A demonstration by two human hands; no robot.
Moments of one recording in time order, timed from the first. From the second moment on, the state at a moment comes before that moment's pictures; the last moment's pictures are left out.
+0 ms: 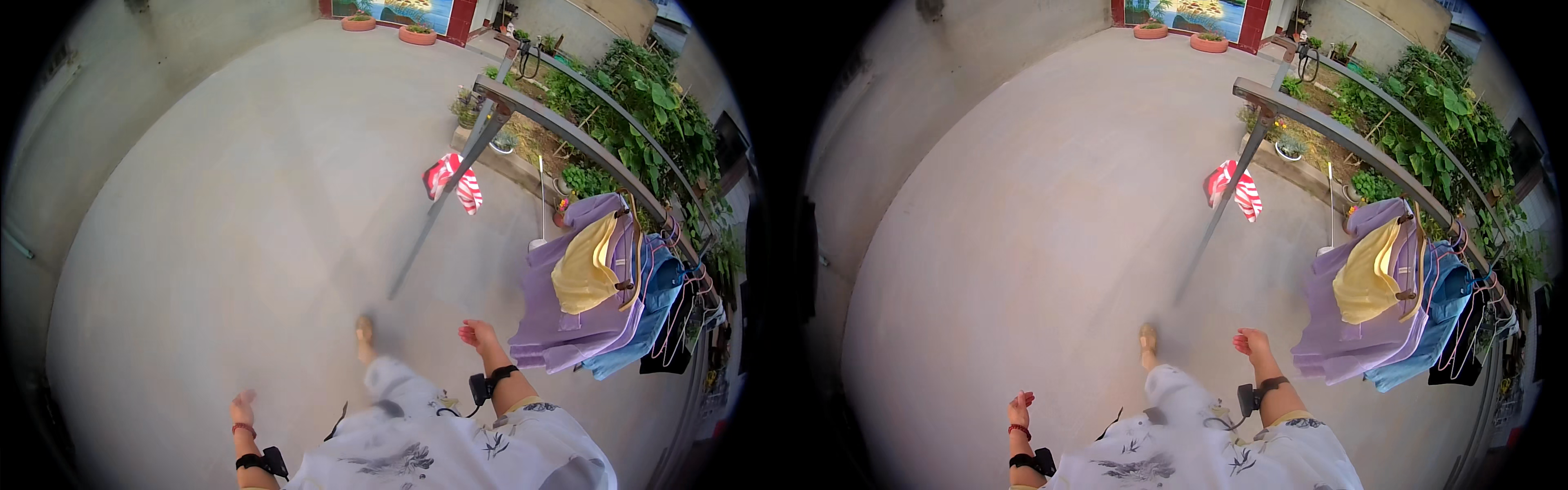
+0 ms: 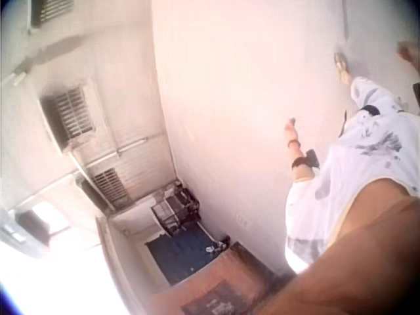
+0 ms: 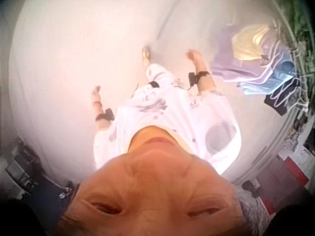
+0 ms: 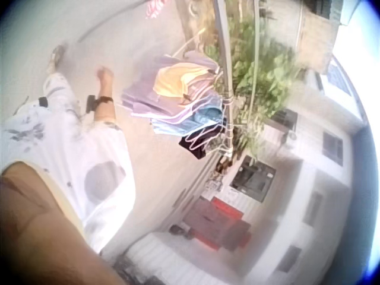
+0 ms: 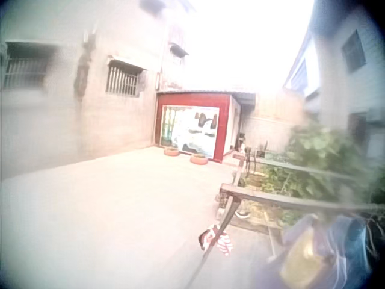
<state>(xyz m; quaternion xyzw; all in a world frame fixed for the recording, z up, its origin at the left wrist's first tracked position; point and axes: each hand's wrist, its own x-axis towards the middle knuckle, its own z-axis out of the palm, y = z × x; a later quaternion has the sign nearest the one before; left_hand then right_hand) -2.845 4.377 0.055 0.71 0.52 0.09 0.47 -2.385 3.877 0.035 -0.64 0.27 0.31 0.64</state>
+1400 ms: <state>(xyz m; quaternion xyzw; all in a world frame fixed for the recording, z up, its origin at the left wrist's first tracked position) -1.312 5.098 -0.015 0.89 -0.01 -0.43 0.17 -1.020 4.404 0.042 -0.58 0.39 0.21 0.68</state>
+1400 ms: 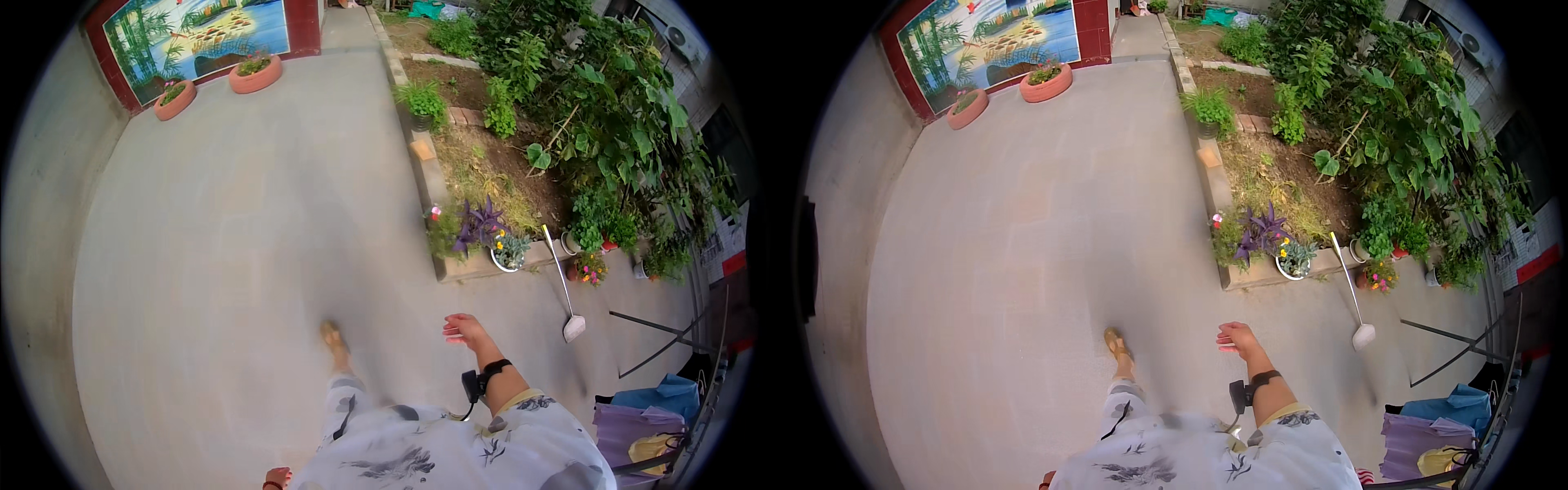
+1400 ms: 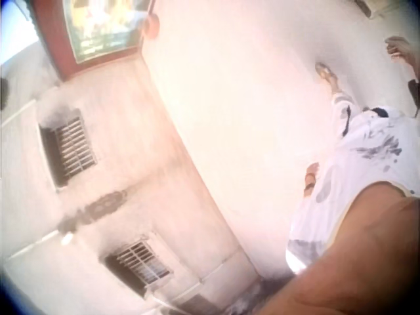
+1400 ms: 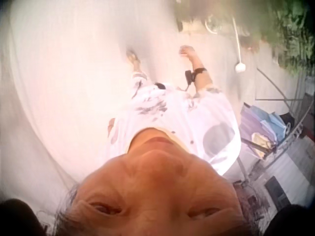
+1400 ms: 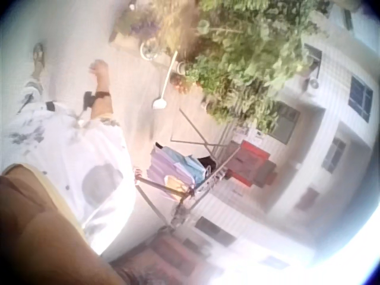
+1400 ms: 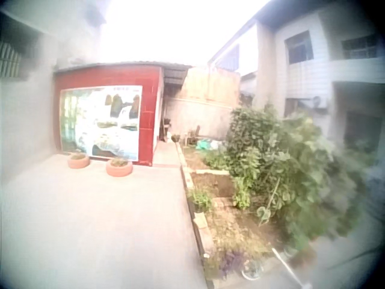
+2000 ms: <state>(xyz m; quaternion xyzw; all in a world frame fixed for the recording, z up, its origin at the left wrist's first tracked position) -0.267 5.026 0.041 0.89 0.08 -0.10 0.43 -0.485 4.304 -0.040 -0.55 0.65 0.17 0.50</state>
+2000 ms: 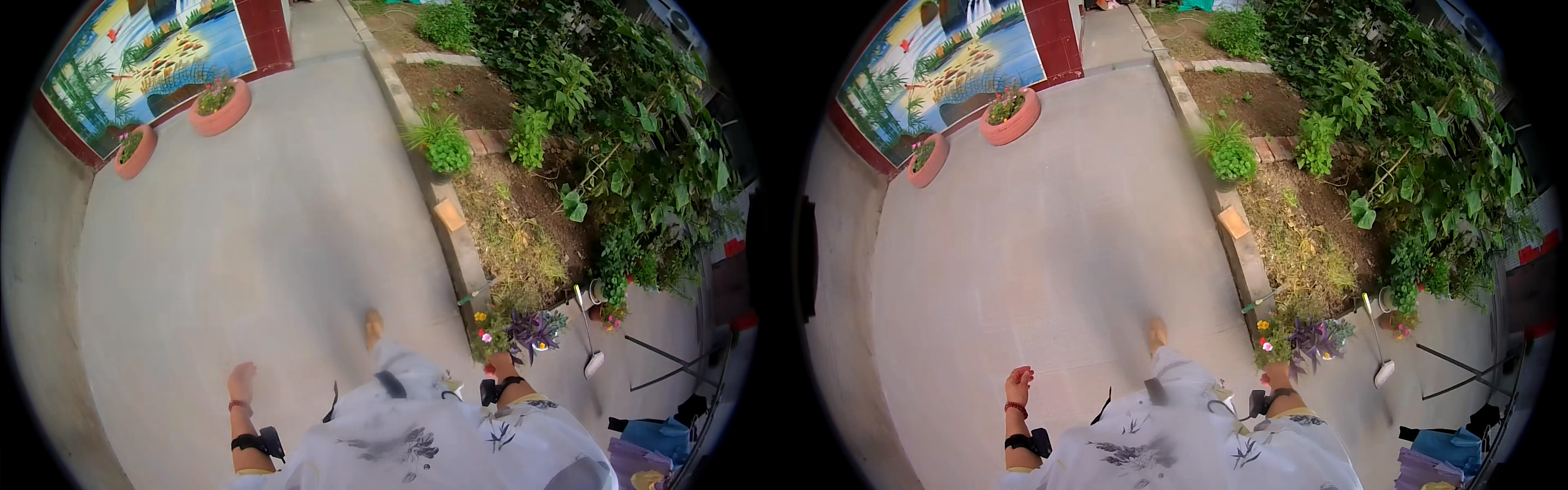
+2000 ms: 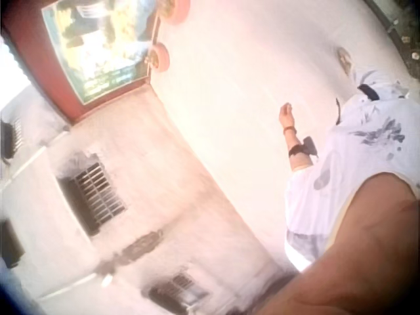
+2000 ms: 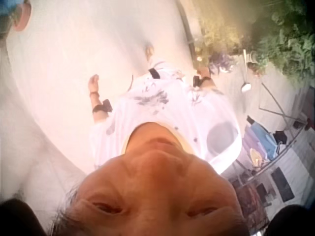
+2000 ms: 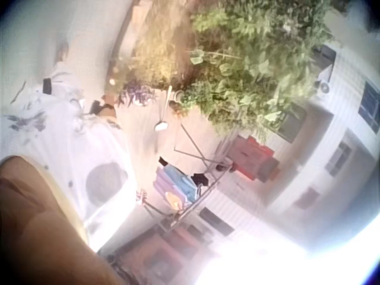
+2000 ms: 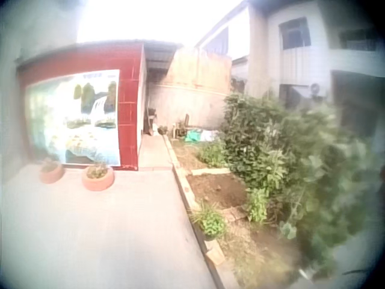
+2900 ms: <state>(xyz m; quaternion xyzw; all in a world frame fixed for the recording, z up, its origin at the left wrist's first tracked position) 0.879 4.744 0.095 0.90 -0.01 -0.09 0.42 0.445 4.118 -0.086 -0.40 0.74 0.14 0.52</state>
